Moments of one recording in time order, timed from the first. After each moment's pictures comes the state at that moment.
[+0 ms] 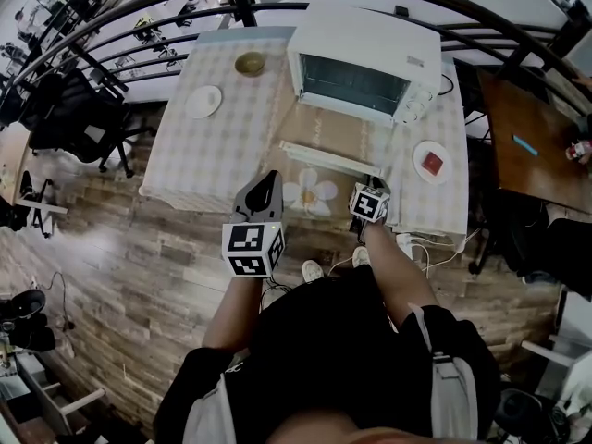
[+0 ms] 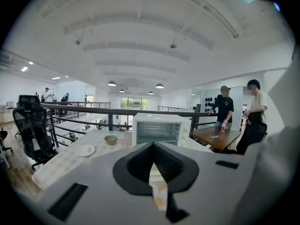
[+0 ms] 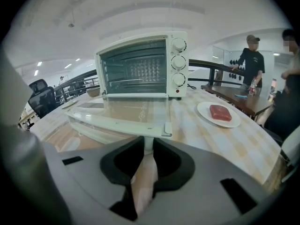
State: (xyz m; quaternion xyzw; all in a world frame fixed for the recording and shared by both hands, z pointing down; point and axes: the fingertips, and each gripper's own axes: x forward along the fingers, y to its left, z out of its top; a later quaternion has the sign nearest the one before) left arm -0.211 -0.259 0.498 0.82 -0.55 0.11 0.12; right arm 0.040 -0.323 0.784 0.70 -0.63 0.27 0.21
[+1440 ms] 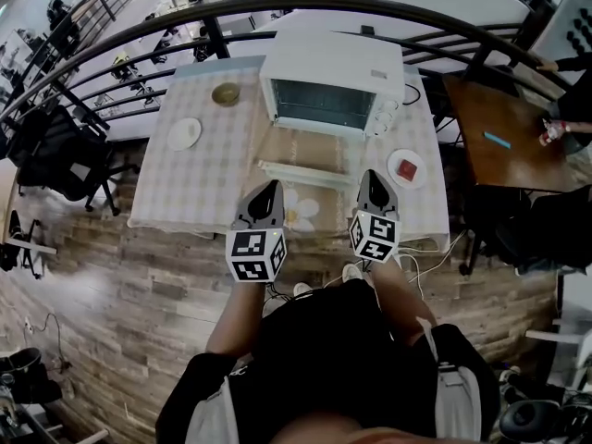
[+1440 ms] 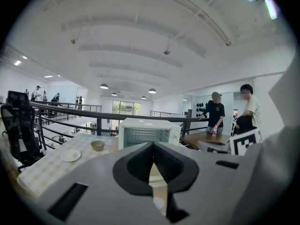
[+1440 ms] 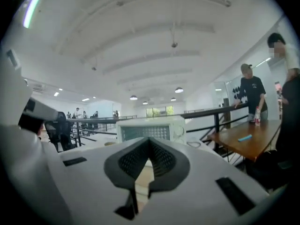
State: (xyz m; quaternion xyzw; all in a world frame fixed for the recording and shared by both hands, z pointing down) left arm -0.169 -0.265 0.489 0.85 -0.51 0.08 0.11; right arm 0.046 -0.279 0.544 0.71 -0.70 0.06 0.01
